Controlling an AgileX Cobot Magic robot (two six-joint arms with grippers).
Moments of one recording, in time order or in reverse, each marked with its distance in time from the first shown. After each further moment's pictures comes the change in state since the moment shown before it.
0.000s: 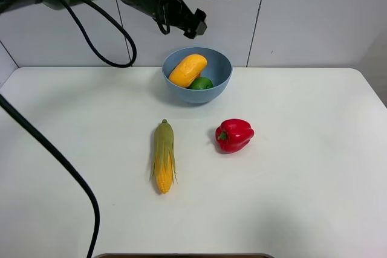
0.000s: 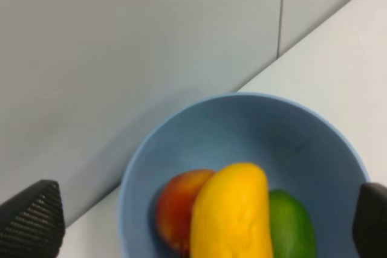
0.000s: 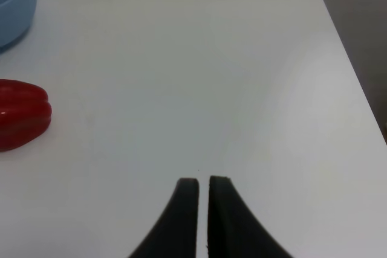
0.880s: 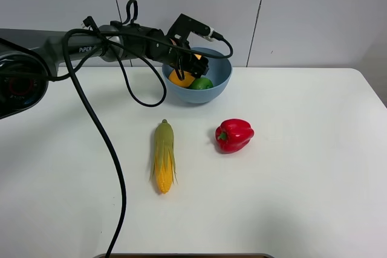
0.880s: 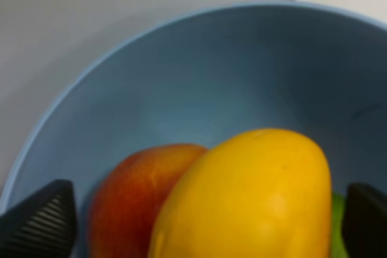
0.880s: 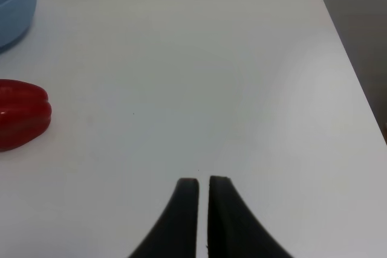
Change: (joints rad) left arm 0.020 0.341 0.000 -0.059 -0.301 0.000; right arm 0.000 0.000 0.000 0.000 0.000 0.000
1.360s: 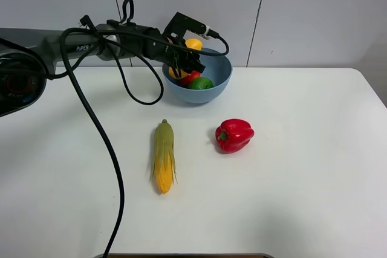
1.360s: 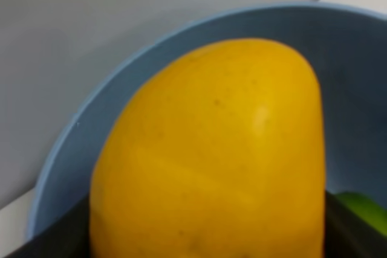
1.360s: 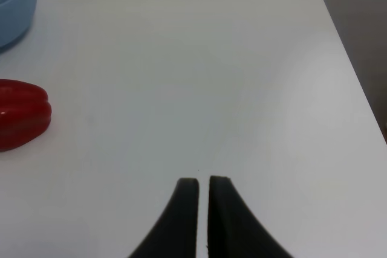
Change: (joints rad) left arm 0.016 0.000 0.000 0.000 -0.013 0.000; right arm 0.000 0.000 0.000 0.000 0.000 0.000
